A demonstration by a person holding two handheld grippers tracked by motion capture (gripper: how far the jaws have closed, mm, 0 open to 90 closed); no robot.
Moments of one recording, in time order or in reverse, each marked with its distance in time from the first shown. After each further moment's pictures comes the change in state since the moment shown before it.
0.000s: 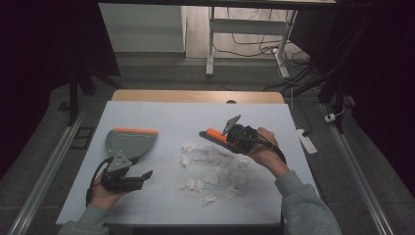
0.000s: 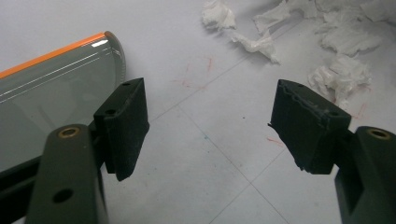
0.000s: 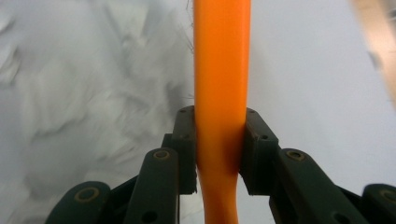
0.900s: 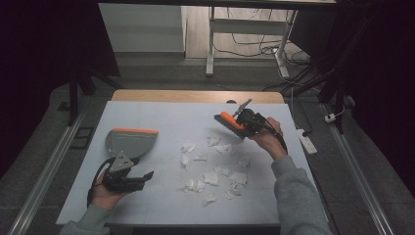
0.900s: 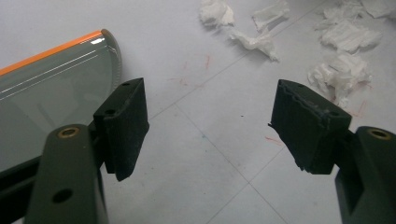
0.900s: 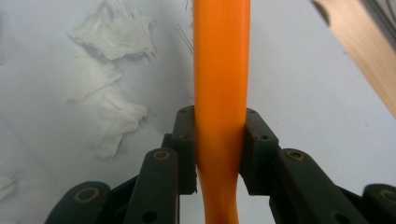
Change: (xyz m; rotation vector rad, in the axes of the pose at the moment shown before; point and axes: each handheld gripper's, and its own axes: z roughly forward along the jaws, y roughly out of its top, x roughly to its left) left arm -0.002 0.000 0.002 0.009 0.000 0.003; right arm -0.067 -0.016 0.041 0.055 -0.053 0.189
